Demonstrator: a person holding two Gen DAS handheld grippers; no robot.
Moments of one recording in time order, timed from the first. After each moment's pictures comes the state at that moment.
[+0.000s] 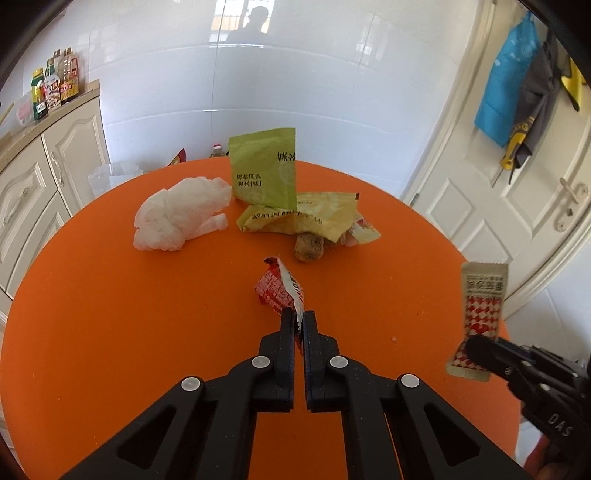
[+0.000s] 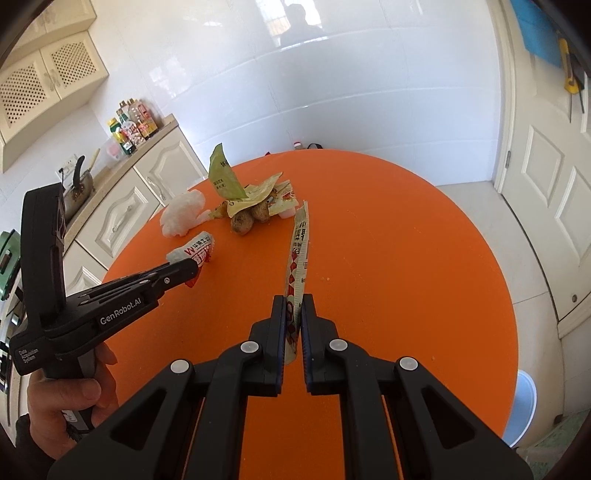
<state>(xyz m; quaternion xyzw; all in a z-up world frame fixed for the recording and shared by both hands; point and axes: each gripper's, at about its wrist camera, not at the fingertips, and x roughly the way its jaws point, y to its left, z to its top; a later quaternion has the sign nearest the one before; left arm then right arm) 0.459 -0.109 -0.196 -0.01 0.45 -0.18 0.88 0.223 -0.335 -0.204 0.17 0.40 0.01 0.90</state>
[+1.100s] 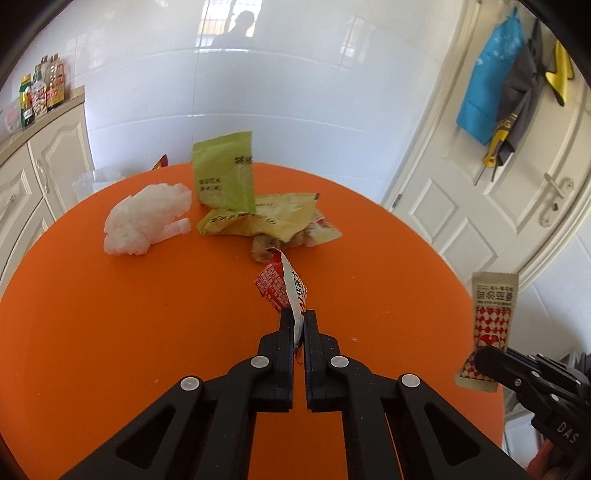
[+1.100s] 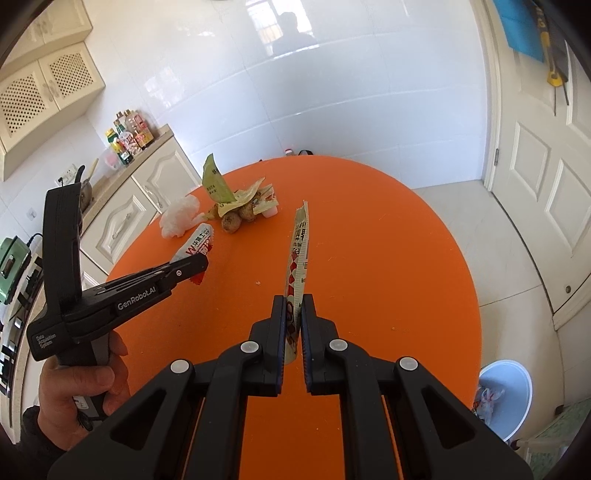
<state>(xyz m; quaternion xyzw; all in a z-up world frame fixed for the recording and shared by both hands) 0.449 -0.130 -0.187 -0.02 0.43 -0.22 0.88 0.191 -0.352 -0.192 0.17 0.38 -0.01 0.91</state>
